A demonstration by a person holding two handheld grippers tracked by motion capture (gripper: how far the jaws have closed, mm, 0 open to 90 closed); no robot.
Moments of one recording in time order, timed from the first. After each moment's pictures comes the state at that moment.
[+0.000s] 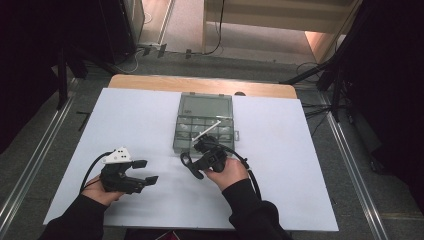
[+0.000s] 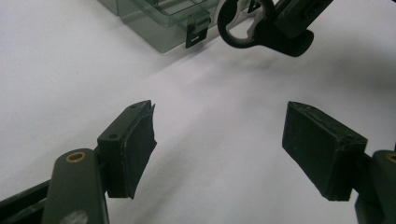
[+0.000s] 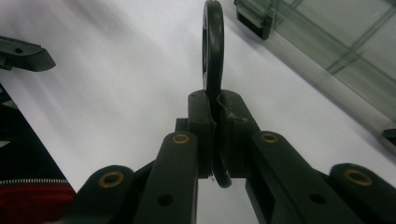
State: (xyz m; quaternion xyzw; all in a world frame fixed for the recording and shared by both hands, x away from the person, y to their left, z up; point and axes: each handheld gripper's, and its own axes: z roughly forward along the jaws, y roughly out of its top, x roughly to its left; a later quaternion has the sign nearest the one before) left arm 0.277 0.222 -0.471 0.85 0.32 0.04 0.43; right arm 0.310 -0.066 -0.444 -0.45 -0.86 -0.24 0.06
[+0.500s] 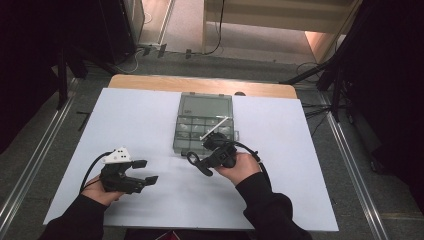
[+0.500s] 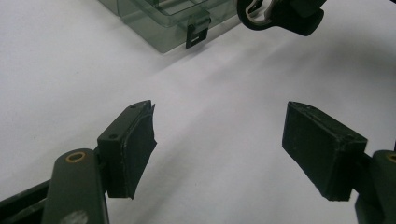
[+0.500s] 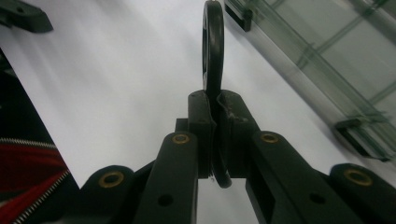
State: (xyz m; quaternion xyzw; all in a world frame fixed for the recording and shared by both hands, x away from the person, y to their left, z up) left arm 0.277 0.222 -0.471 0.84 0.32 0.03 0.43; right arm 0.316 -0.091 -0.435 -0.40 -0.88 -0.23 0.06
